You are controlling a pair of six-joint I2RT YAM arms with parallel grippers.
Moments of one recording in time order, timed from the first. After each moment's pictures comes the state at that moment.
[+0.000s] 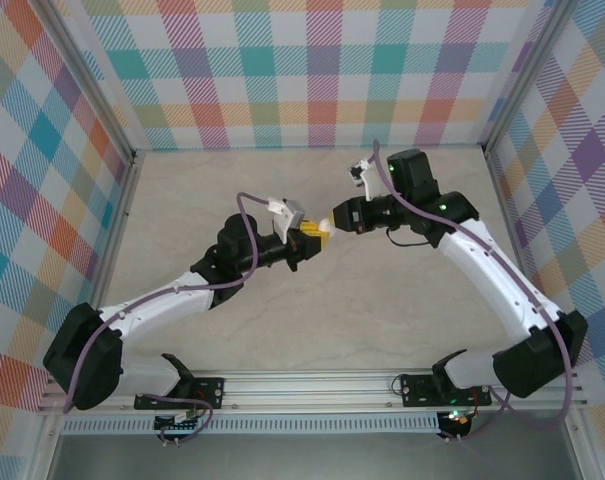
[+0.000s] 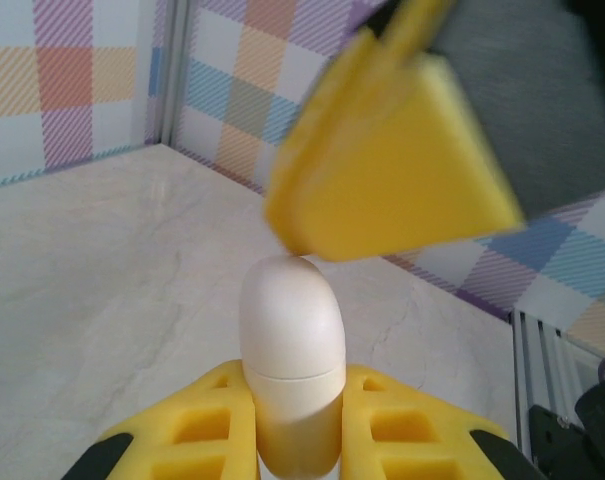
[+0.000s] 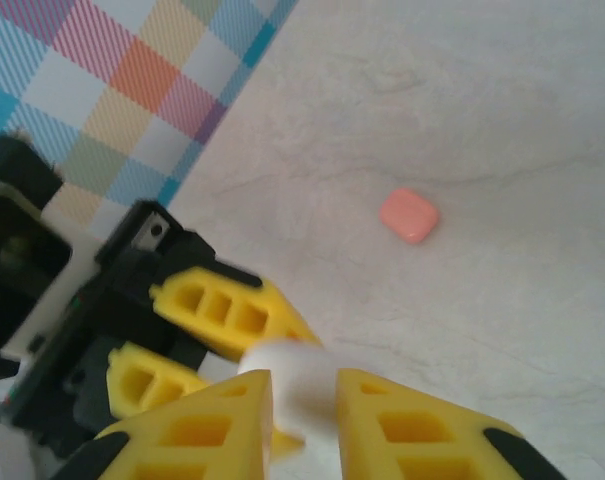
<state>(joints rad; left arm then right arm) -0.69 1.30 0.79 0.42 0.43 -0.24 0.49 1.33 1.38 -0.74 -0.58 0.26</state>
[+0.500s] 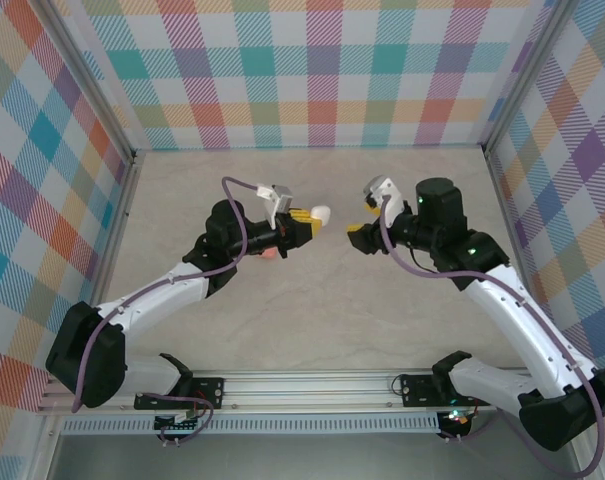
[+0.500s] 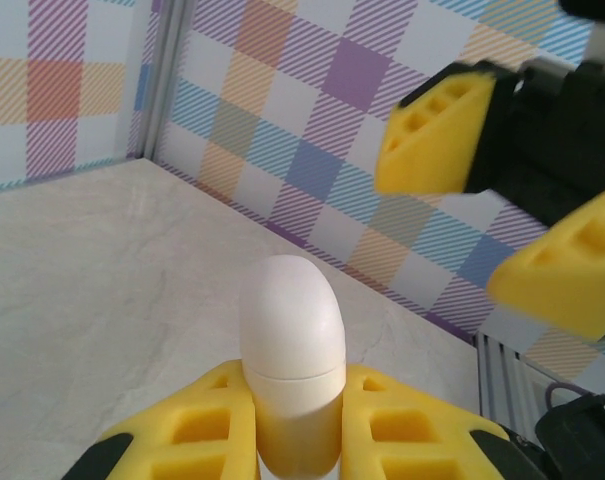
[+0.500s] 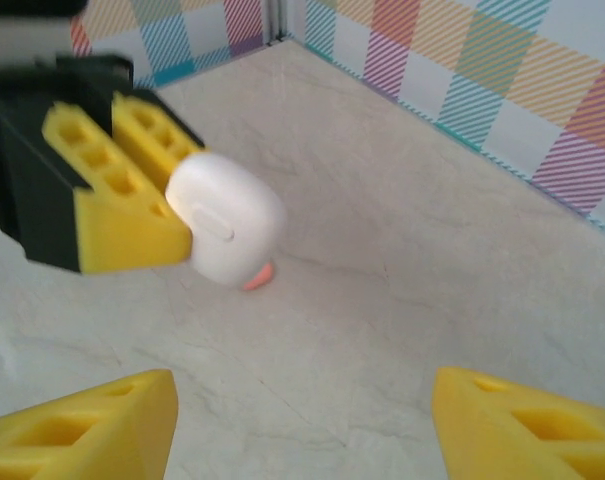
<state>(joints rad) -0.59 1.32 0.84 0.42 0.60 -0.32 0.50 1.06 1.12 -0.55 -0.36 -0.26</state>
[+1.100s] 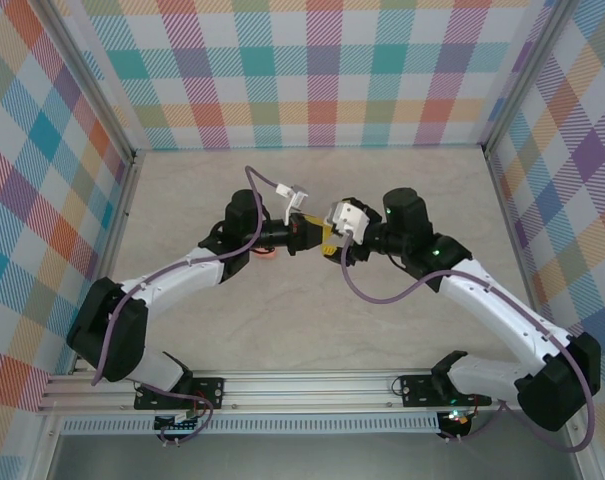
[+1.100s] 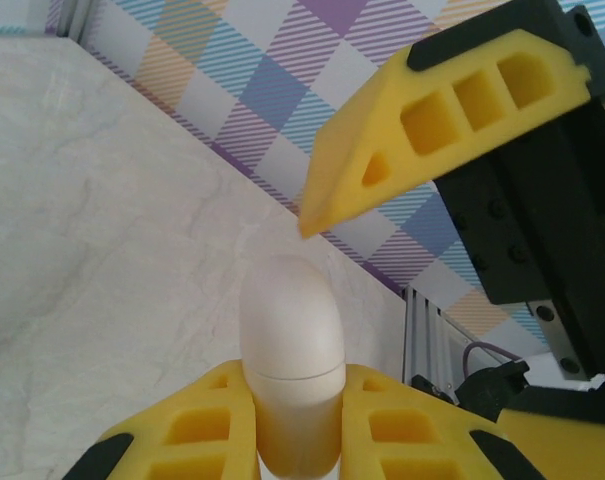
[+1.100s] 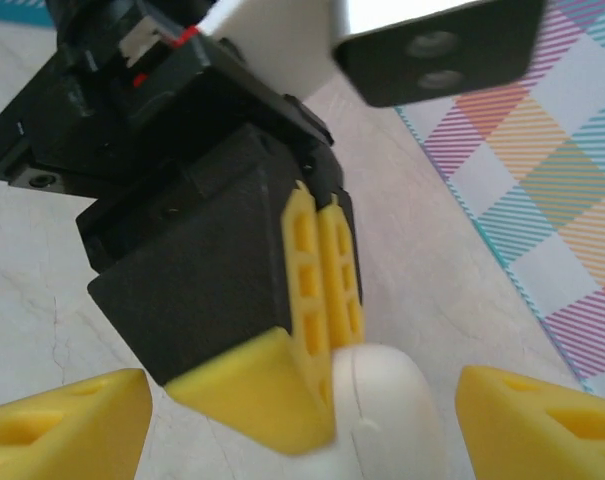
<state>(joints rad) -0.59 1.48 0.94 0.33 0.75 -0.44 0.61 1.16 1.01 -0.31 -0.38 -0.62</state>
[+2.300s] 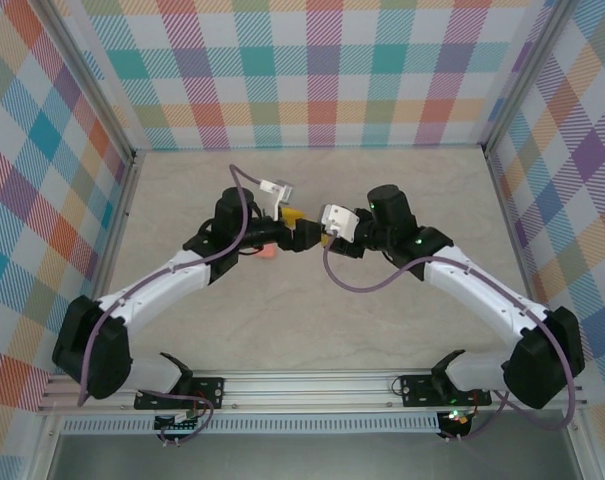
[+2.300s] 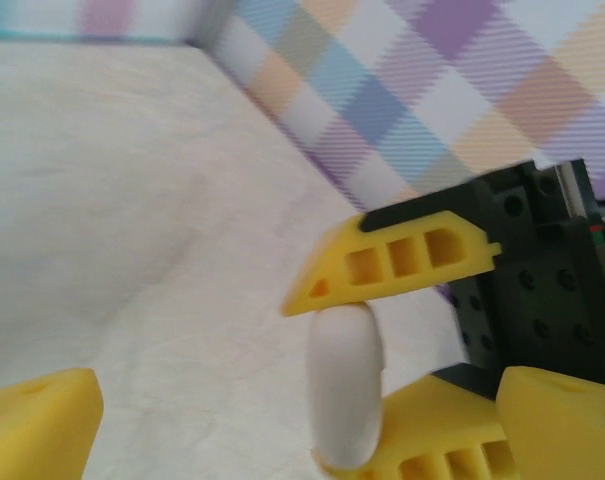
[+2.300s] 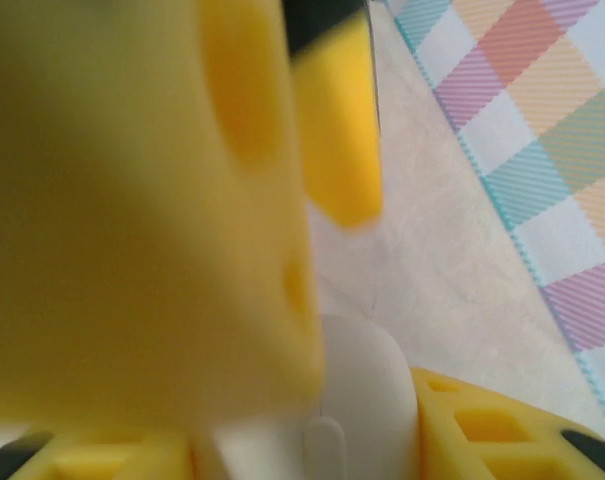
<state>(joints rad) -0.57 1.34 0.95 0.08 0.47 -0.42 0.60 1.30 1.04 -0.33 -0.31 -0.69</state>
